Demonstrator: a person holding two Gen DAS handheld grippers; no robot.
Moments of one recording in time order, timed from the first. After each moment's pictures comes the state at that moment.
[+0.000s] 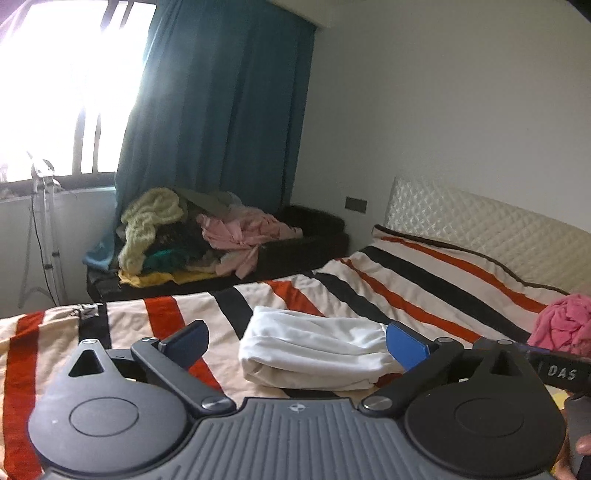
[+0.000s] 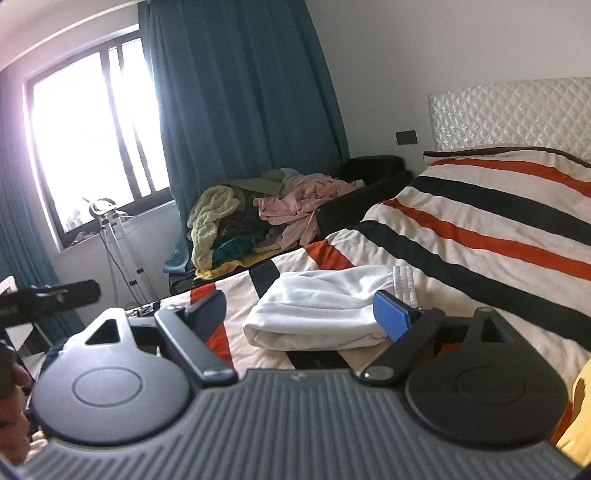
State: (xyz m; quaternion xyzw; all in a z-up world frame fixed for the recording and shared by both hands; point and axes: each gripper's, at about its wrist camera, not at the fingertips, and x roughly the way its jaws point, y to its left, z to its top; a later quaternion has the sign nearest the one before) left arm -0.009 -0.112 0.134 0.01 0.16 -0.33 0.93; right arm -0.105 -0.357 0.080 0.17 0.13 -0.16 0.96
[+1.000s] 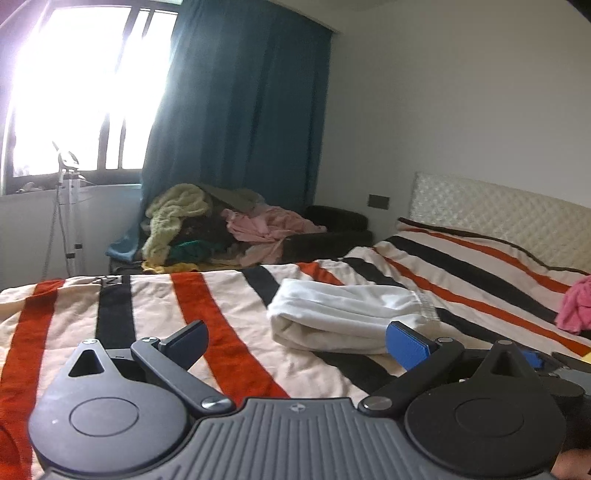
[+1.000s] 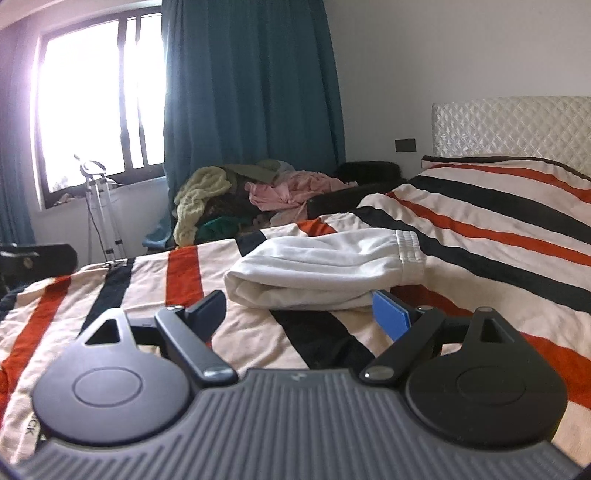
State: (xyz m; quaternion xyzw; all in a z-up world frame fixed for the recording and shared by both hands) left arm -0.026 -0.084 0.022 0.01 0.15 -0.29 0.95; right arm -0.085 -0.297 -0.035 0.09 0.12 -0.19 0.97
